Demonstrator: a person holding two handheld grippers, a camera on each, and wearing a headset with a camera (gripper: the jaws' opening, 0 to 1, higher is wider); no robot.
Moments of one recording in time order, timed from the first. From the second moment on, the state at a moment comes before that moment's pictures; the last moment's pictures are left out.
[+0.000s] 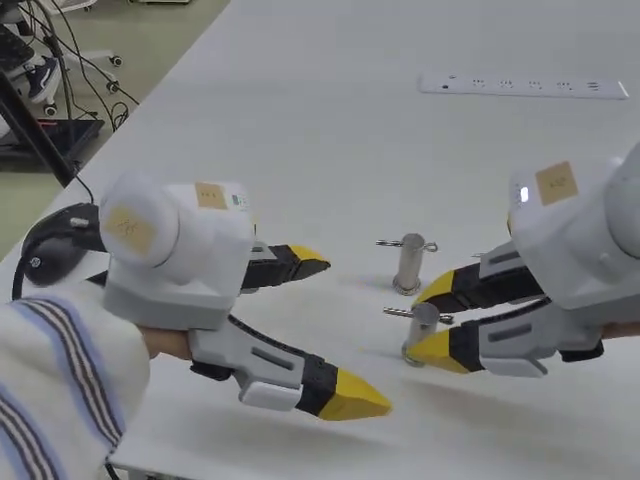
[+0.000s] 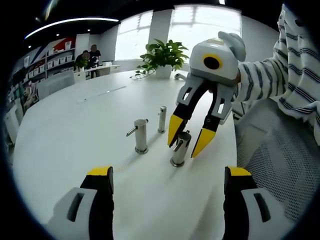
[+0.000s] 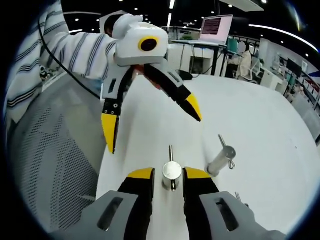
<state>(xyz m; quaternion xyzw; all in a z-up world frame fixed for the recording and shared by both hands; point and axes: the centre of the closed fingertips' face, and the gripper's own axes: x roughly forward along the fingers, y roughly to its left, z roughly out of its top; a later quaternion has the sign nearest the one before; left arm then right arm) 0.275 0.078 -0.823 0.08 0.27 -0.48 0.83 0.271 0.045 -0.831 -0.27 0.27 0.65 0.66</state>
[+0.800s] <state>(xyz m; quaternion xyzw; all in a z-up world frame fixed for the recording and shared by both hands) 0.269 0.089 -0.820 0.09 0.28 -0.46 0.84 0.273 0.045 -0.835 -0.26 0.27 0.65 0.66</state>
